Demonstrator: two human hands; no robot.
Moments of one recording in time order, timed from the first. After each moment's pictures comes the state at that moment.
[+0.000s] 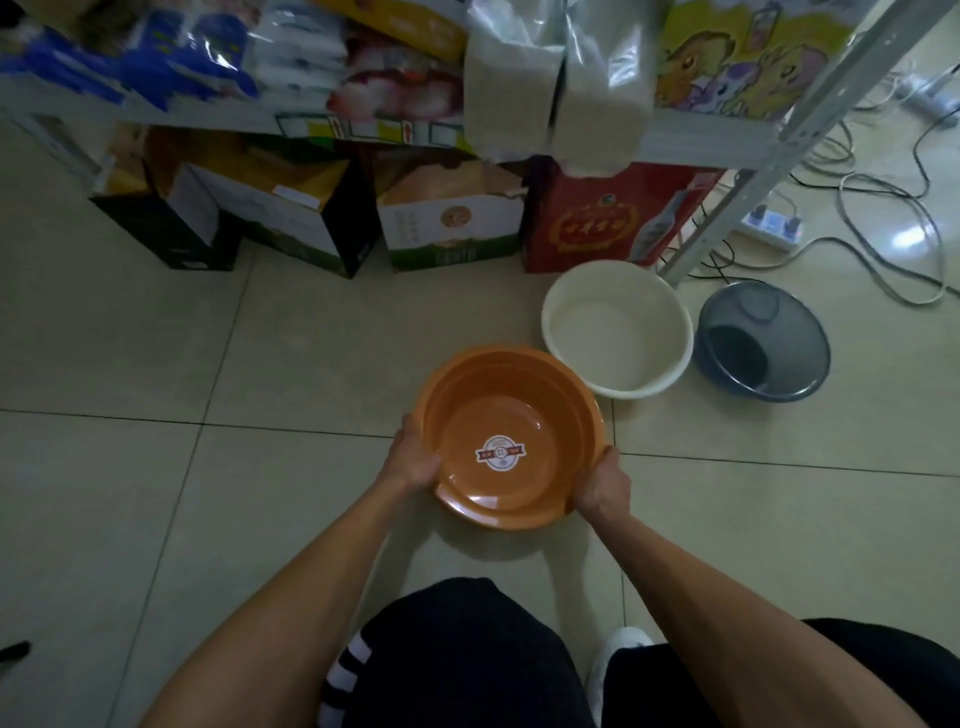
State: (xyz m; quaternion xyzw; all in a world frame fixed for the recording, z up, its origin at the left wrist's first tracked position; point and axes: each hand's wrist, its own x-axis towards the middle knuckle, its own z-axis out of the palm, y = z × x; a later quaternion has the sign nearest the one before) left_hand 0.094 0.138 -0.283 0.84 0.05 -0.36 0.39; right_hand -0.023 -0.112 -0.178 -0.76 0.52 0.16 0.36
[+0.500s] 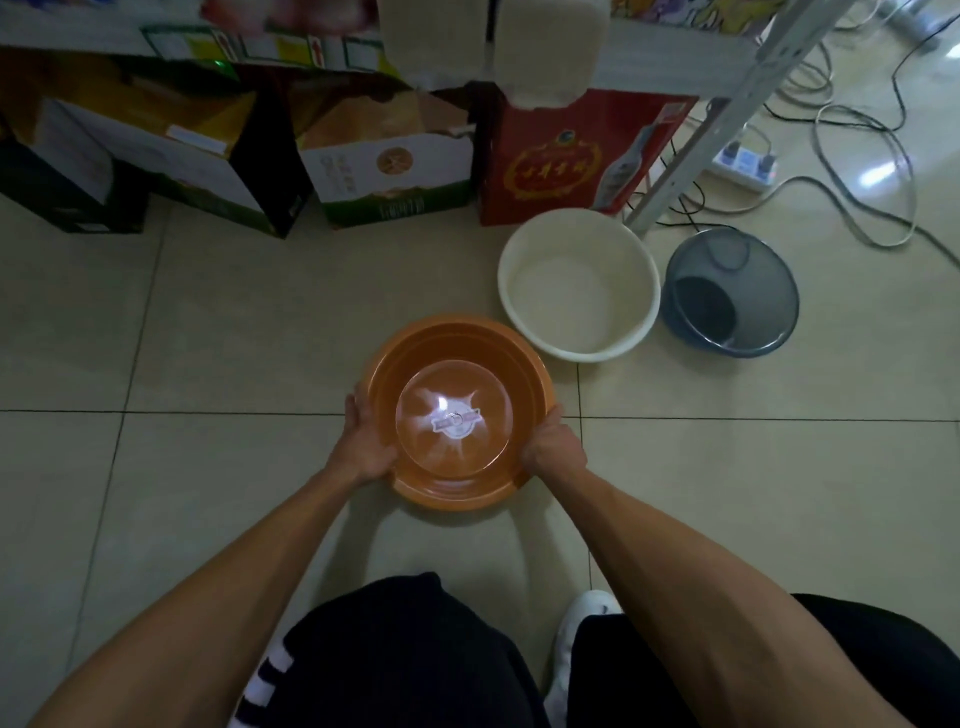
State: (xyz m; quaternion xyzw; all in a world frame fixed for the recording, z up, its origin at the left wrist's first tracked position) left_hand 0.084 0.109 -0.227 0.88 -0.05 -0.39 0.28; right_hand 0.007 -0.129 -0.223 -0.80 0.46 0.32 0.23
